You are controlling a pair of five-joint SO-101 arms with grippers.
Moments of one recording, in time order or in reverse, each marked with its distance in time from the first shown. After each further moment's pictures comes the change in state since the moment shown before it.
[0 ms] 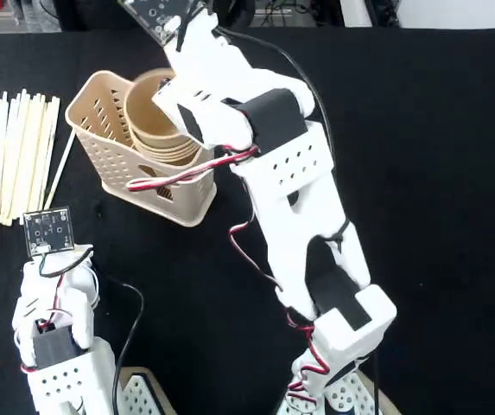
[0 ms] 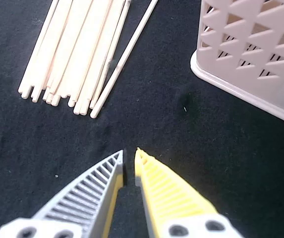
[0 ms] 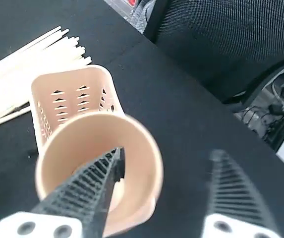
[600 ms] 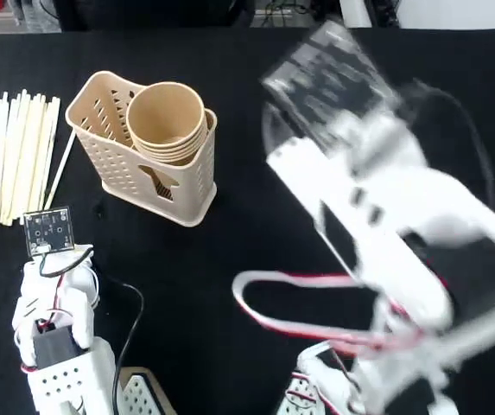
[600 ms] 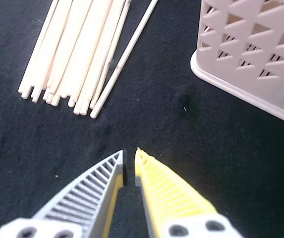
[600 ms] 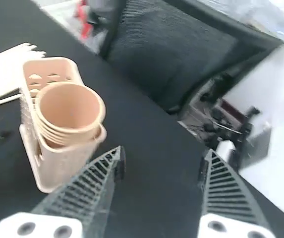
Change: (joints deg) left arm 0.0 0.0 0.0 0.0 0.0; right arm 11.9 -36.5 8.1 17.1 6.1
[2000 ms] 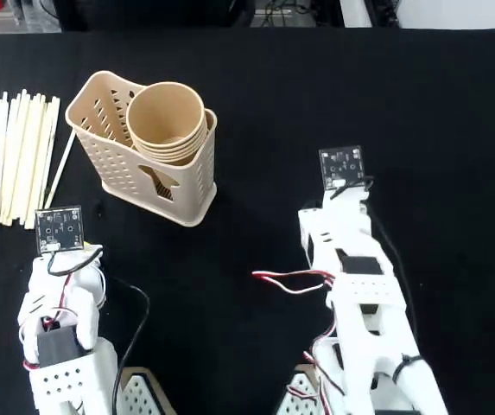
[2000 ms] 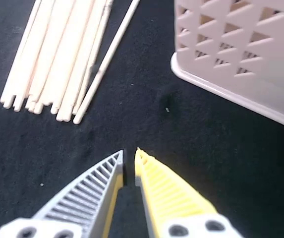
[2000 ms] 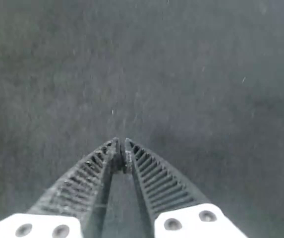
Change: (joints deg) left arm 3.9 0.0 0.0 0.0 0.0; right arm 20.8 -13.6 117.0 -82.0 -15.6
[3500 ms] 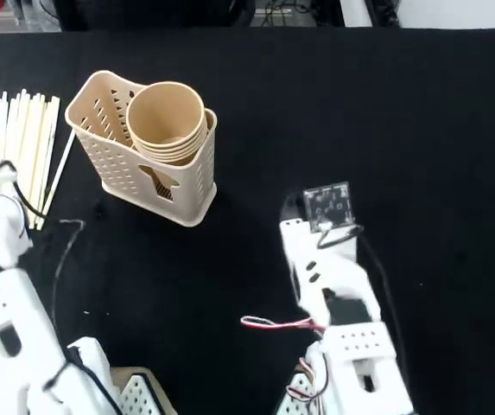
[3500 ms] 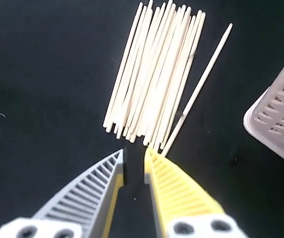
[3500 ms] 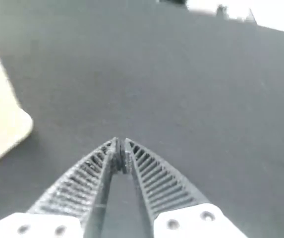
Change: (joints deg) left arm -15.4 53.3 -54.0 5.4 -5.6; right arm -8.4 -29.9 19.3 -12.7 -2.0
